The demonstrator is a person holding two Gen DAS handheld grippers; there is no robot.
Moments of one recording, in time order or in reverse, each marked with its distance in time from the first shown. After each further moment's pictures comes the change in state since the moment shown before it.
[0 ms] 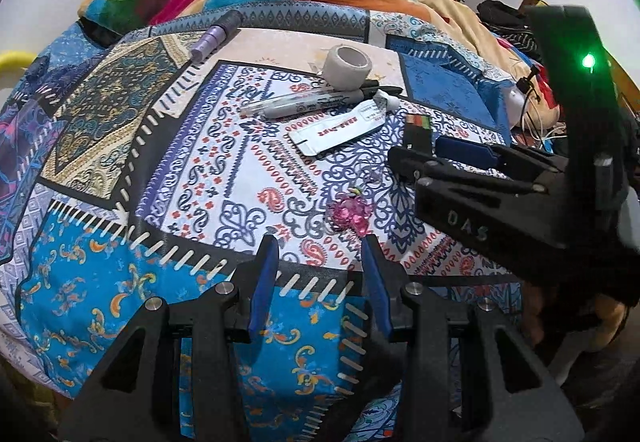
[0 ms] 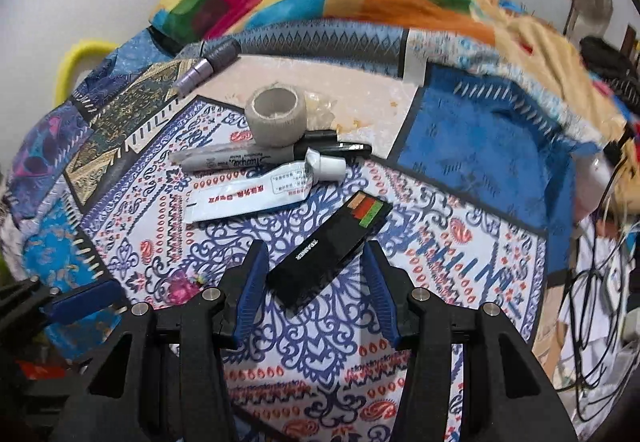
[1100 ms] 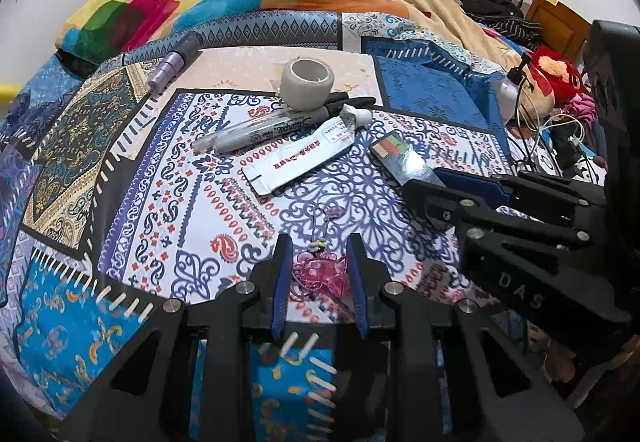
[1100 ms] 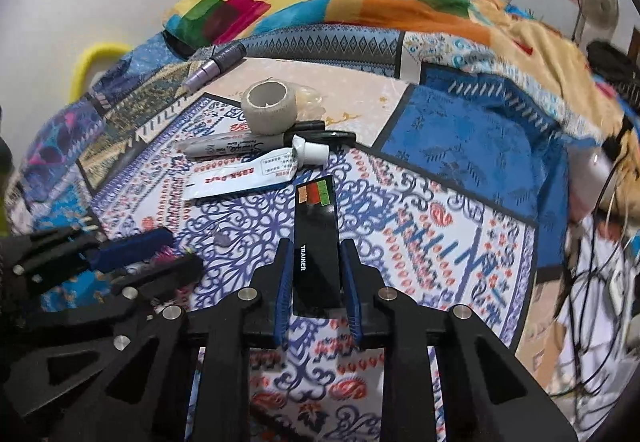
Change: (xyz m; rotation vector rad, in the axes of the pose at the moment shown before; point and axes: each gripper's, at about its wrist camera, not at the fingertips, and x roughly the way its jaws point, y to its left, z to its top) left arm 0.019 -0.024 0.017 0.083 -0.027 0.011; right arm -0.011 -0.026 -0.013 0.035 -0.010 0.116
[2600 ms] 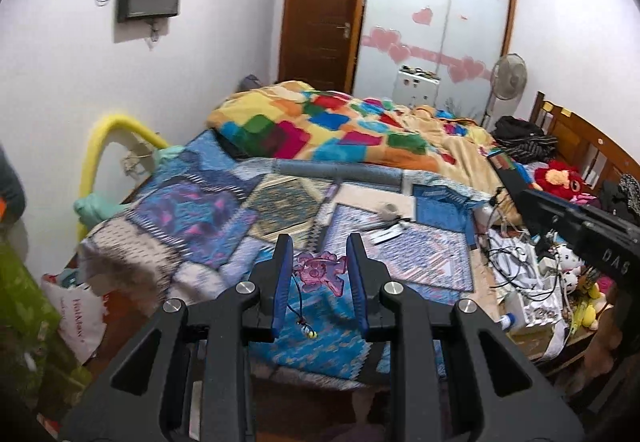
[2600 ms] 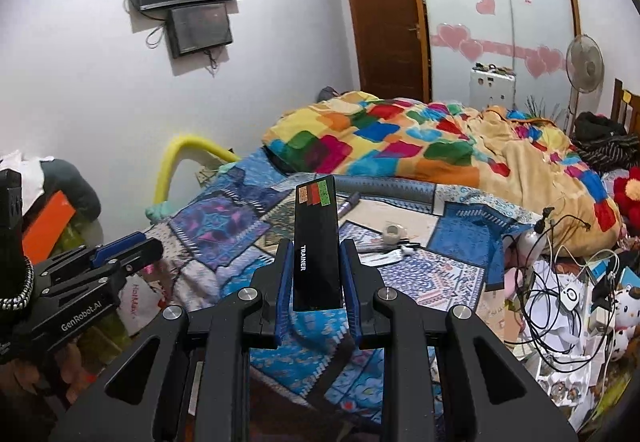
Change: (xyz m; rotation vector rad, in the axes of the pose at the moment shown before) left arm -0.361 0.046 -0.096 -0.165 -0.399 0.216; right arm -0.280 0.141 -0.028 -0.079 -0.367 0.108
